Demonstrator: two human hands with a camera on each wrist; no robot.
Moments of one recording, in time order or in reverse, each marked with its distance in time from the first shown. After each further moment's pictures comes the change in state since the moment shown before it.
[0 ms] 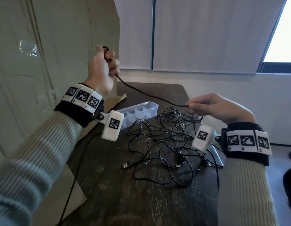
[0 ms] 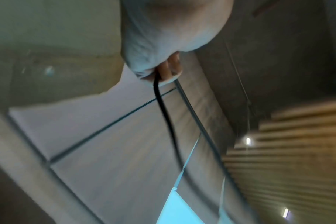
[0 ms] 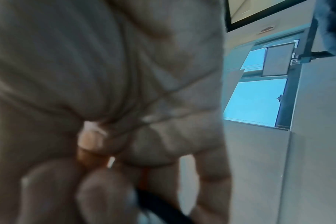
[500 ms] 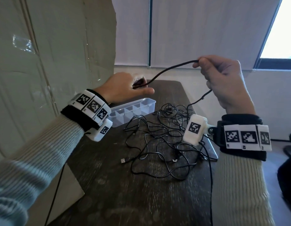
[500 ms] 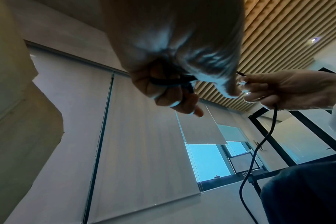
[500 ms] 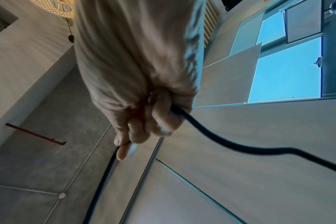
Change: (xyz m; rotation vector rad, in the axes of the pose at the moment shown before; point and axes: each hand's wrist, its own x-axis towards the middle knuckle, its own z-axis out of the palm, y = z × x) left_hand -0.028 -0.029 -0.006 1.735 -0.680 0.471; right_hand -0.005 -0.052 0.007 0.202 0.555 -0.430
